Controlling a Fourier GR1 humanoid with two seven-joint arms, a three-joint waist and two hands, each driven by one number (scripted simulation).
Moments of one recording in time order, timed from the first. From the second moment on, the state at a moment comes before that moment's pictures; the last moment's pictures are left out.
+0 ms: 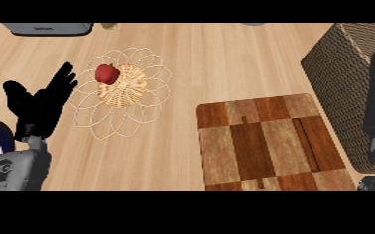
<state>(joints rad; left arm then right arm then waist) -0.21 0.27 0.16 -1.40 0.07 -0.06 0.24 -0.95 -0.31 -0.74 -0.95 1.80 -0.76 1.04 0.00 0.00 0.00</state>
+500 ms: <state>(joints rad) -0.17 0.28 0.18 -1.41 0.07 -0.06 0.24 -0.81 -0.13 -0.78 -1.48 1.73 -0.79 1.06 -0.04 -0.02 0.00</state>
